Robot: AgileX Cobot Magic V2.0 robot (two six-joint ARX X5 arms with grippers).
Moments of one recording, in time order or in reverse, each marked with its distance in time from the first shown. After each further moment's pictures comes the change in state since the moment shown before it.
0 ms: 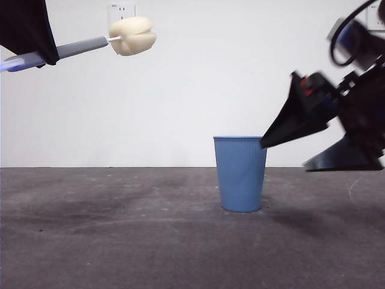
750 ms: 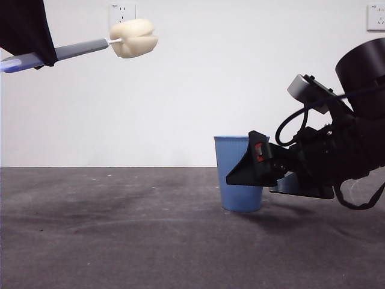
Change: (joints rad) left arm 0.000 0.000 0.000 -0.016 0.014 0.008; right arm 0.081 0.480 -0.003 0.661 0.107 -0.022
